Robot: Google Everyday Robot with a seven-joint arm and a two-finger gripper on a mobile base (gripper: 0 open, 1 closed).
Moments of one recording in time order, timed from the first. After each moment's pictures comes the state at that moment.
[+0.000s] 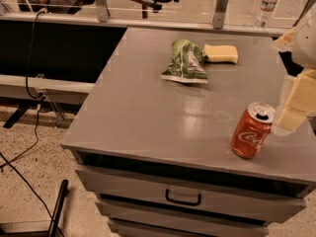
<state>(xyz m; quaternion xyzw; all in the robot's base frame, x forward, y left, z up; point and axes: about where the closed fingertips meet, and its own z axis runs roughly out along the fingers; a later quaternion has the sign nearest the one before) 0.438 -0.216 0.977 -0.60 0.78 -0.04 0.16</state>
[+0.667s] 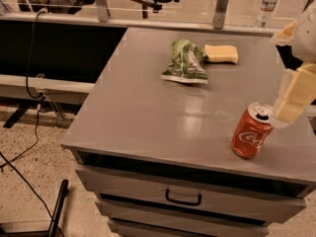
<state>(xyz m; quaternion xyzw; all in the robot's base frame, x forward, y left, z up) 0.452 -0.218 0.981 -0.60 0.77 -0.04 0.18</state>
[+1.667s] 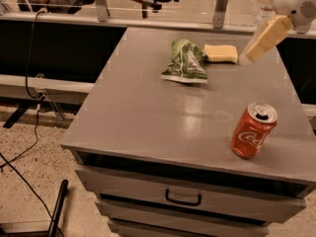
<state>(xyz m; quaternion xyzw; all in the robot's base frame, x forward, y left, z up) 0.598 -0.203 1.011 -0.60 0.70 0.07 0.38</state>
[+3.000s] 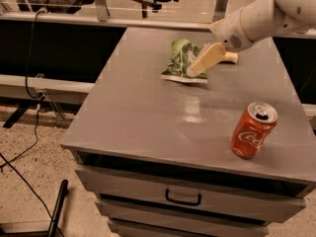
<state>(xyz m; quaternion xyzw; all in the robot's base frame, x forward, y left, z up) 0.671 -0.121 0.920 -0.52 0.74 0.12 0.40</state>
